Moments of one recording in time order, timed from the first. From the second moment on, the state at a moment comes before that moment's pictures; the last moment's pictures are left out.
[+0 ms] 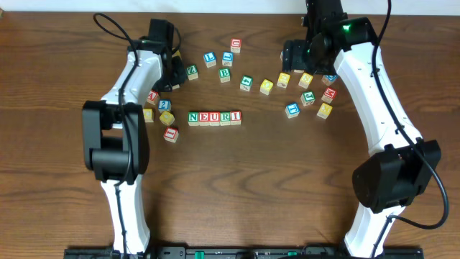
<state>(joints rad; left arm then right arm) -0.10 2.22 1.76 -0.81 -0.01 -0.48 0.24 2.00 1.99 -1.14 -0.02 0.33</state>
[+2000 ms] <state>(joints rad) -0.69 2.20 1.76 -0.90 -0.04 -0.69 0.06 2.00 1.99 -1.18 0.03 0.32</state>
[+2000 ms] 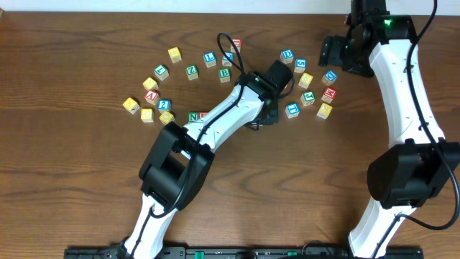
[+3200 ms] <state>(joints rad) -0.69 2.23 1.72 -0.81 -0.09 -0.73 0.06 2.00 1.99 -1.19 0.03 0.32</state>
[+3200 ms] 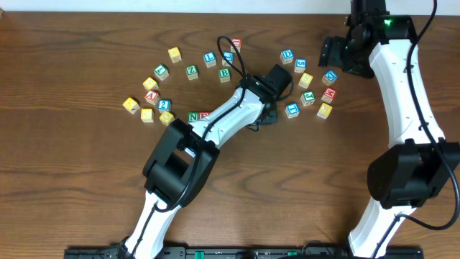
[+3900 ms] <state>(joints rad) -0.67 2.23 1.69 -0.78 -0.09 -0.76 0.06 2.00 1.99 -1.19 0.03 0.32</state>
